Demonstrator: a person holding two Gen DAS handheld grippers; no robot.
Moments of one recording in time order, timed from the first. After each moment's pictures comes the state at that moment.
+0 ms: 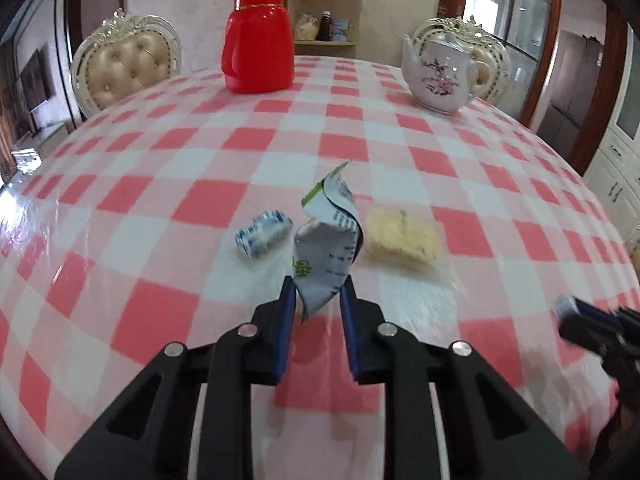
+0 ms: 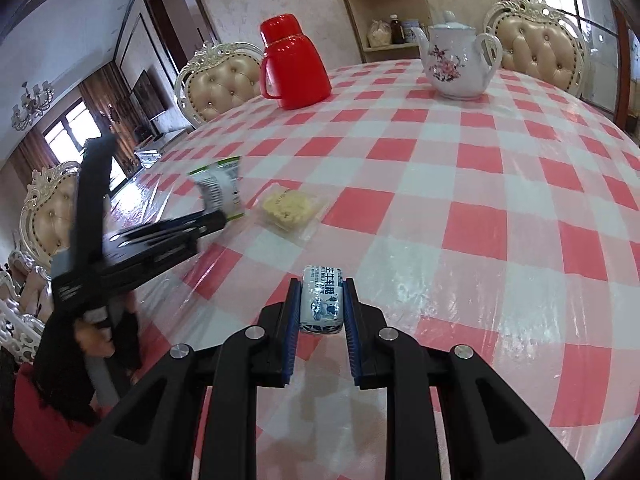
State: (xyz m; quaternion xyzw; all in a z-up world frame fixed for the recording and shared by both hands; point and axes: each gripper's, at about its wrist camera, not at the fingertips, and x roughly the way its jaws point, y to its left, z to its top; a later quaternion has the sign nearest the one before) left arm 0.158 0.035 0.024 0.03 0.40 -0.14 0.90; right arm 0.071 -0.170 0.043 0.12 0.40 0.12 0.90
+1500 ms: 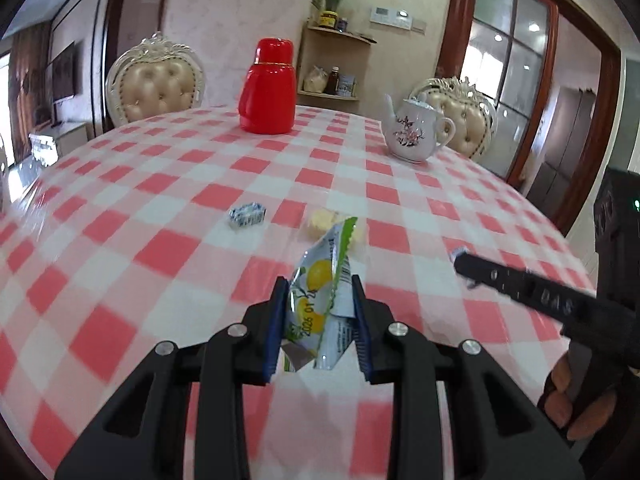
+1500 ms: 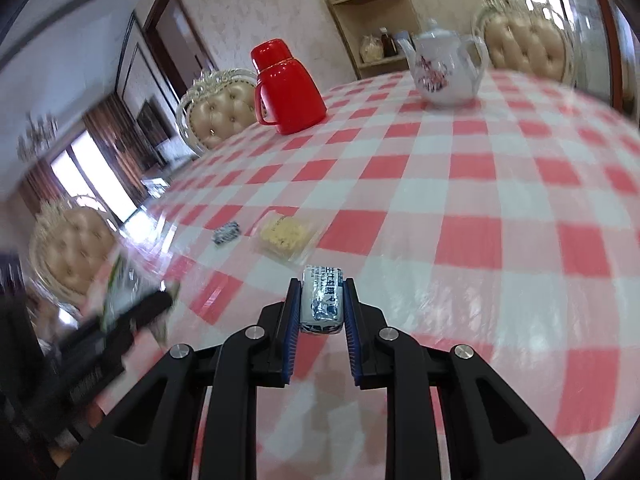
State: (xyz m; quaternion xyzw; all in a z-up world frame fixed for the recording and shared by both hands) left arm 0.034 0.028 0.055 -0.04 0.31 -0.12 0.94; right arm 0.066 -0.189 0.049 0.19 0.36 0.13 0.91
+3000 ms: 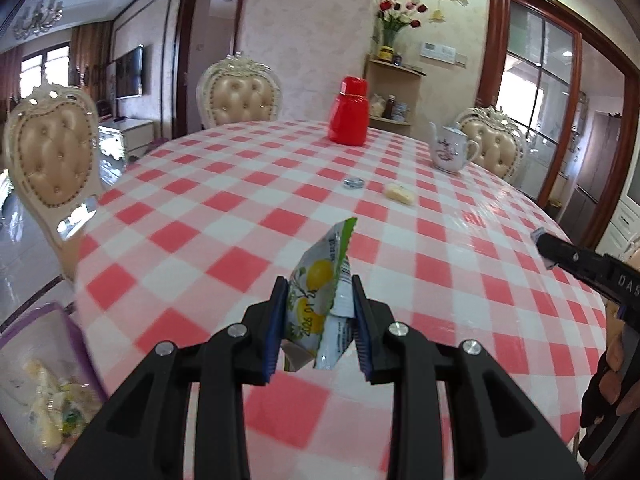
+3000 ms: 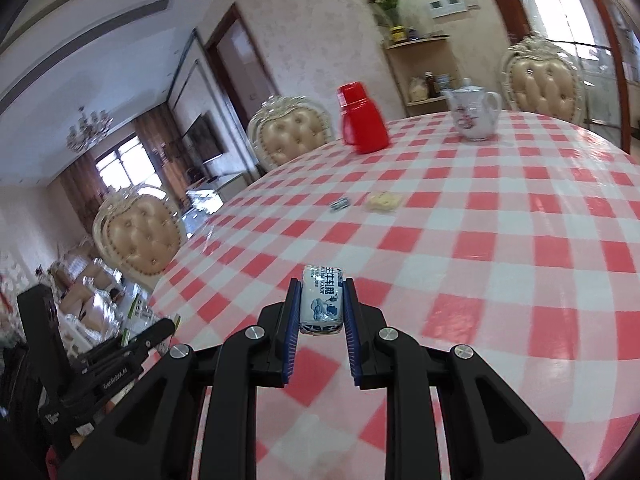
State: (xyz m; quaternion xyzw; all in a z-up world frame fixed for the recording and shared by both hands) left arm -0.201 0.144 0.089 -0.05 0.28 -0.02 0.96; right arm -0.158 -0.125 0.115 0.14 0.29 0.20 0.93
